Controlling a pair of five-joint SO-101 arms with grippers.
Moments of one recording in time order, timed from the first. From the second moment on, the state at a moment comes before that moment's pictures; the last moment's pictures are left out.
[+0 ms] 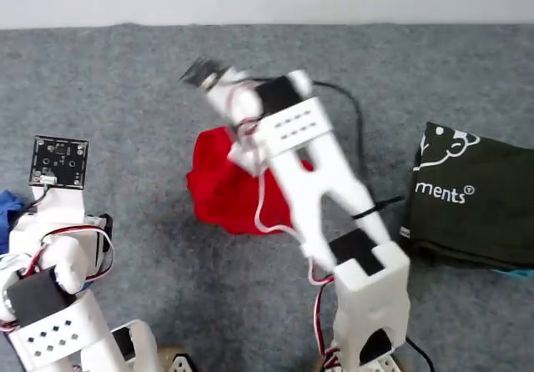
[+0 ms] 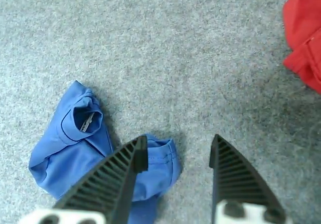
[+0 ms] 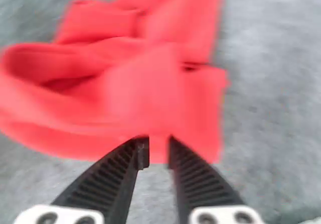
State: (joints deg) left arm -29.3 -62.6 44.4 82.9 -19.5; right arm -28.4 22.9 -37.0 97.7 25.4
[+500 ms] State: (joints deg) left arm -29.3 -62.6 44.4 82.9 -19.5; right arm -28.2 40.7 -46.2 92.9 18.3
